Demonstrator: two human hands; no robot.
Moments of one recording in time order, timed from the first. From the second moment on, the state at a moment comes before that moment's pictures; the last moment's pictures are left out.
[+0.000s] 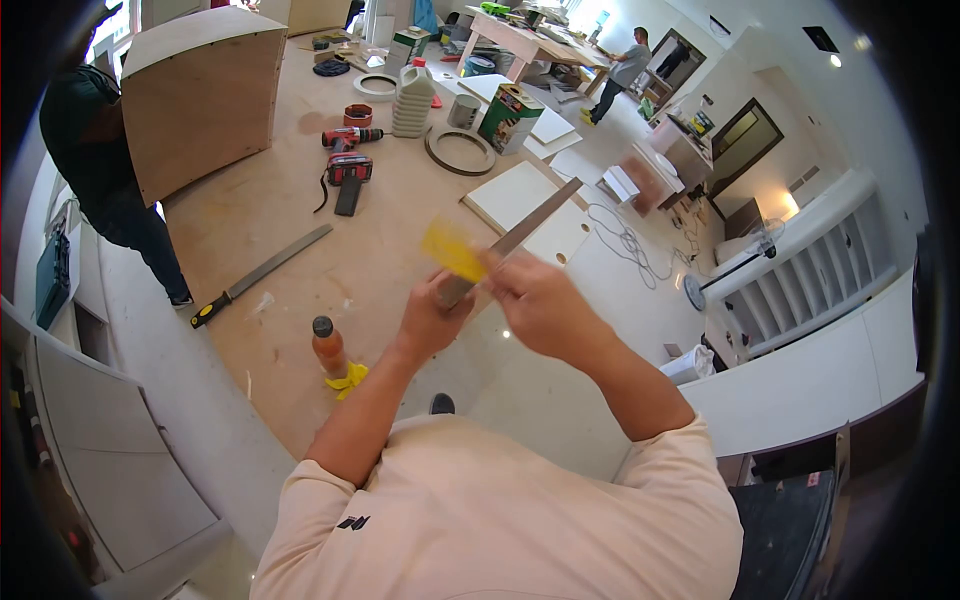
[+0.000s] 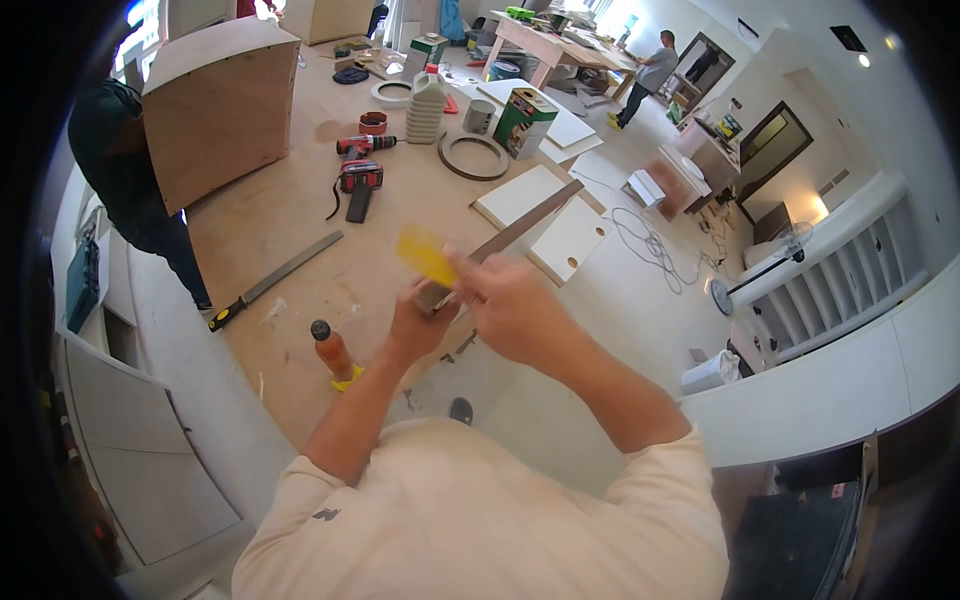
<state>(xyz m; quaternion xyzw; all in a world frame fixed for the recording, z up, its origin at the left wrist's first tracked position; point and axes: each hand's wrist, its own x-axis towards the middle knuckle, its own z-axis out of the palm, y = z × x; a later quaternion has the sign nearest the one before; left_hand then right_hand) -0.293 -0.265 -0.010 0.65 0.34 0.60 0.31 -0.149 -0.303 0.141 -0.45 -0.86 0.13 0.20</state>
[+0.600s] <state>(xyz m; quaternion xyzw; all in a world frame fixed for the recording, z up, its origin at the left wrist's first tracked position) -0.296 -0.262 -0.004 0.62 0.34 0.63 0.33 -0.133 -0.296 0.187 -0.39 -0.47 0.71 0.36</state>
